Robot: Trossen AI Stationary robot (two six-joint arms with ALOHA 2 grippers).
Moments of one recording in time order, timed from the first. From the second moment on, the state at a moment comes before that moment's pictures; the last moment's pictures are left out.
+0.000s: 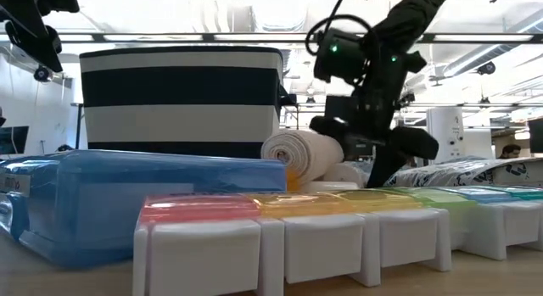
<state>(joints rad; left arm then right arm) 0.40 0.54 0.93 -1.38 0.20 -0.20 -0.11 1.76 0.96 -0.41 0.00 -0.78</state>
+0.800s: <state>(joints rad) 0.40 0.54 0.93 -1.38 0.18 -0.20 -0.13 1.82 1.04 -0.52 -0.05 -0.65</state>
